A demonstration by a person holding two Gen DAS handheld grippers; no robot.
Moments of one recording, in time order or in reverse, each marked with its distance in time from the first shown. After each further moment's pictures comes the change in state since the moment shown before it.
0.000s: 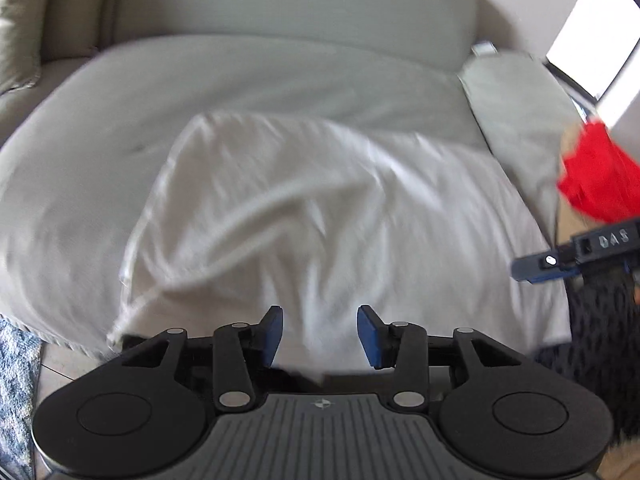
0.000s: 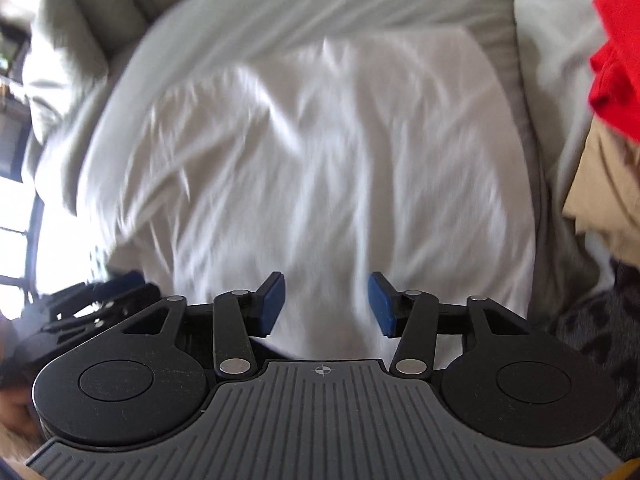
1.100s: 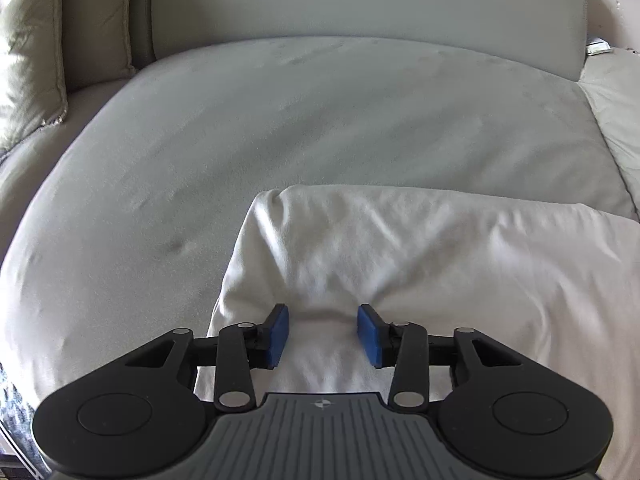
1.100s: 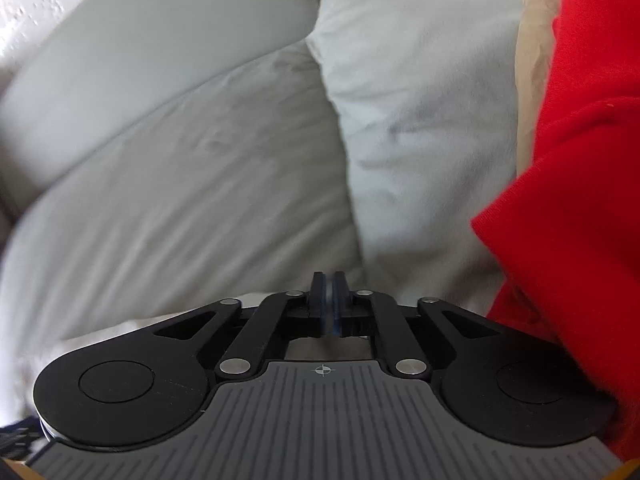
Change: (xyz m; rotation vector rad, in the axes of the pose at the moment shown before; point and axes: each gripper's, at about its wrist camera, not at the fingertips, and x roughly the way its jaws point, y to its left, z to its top) left arm 0.099 0.004 0.094 0.063 0.040 0.261; right arm 0.029 -0.076 0.106 0.260 -0.405 -0.260
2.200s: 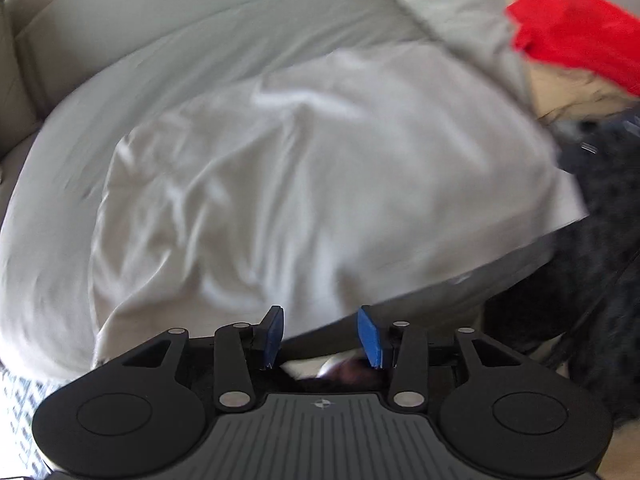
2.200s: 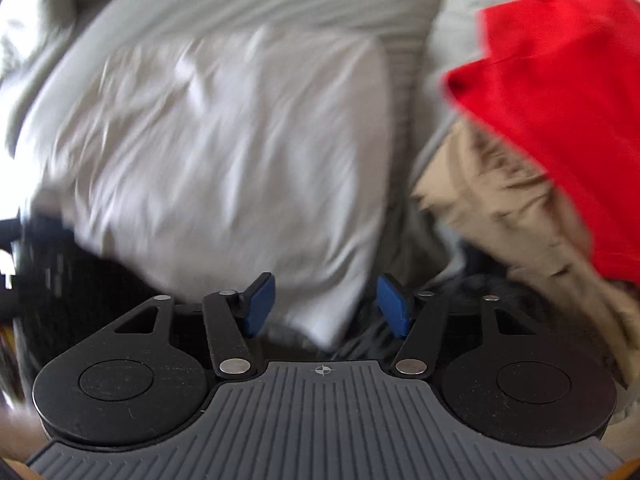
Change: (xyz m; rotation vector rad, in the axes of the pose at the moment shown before) left arm -0.108 -0.099 -0.116 0.357 0.062 -0.192; right arm -0.125 -0.026 -0.089 -0.398 0.341 0.068
